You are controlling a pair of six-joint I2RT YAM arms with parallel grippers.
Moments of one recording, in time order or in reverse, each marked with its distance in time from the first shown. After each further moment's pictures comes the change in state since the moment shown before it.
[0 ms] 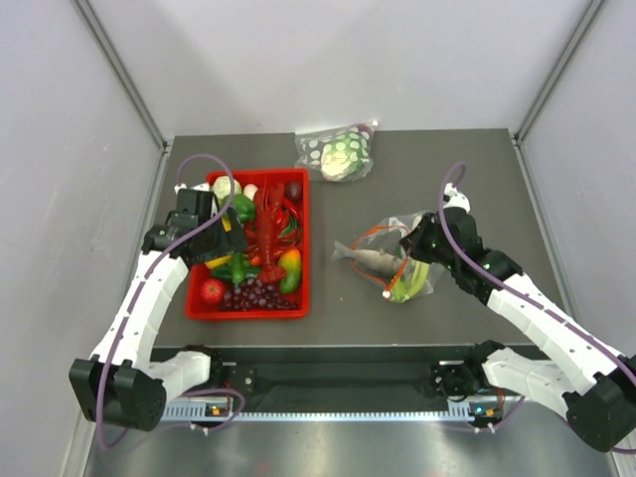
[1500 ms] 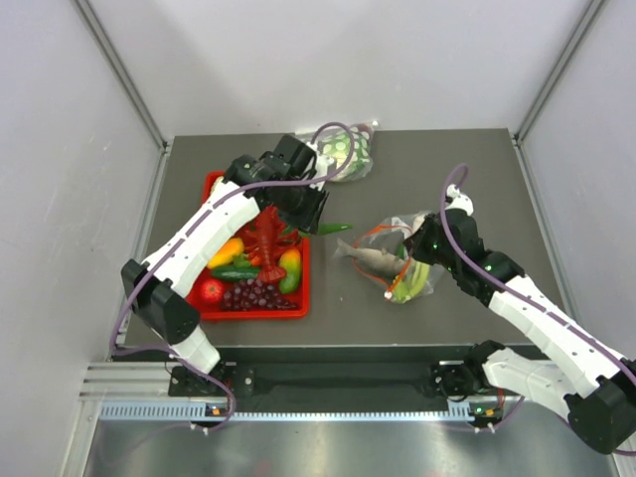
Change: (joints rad) left arm -0.478 0.545 0.707 -0.269 0.205 0.317; right arm 0.007 -0.016 0.001 -0.032 0.046 0.007
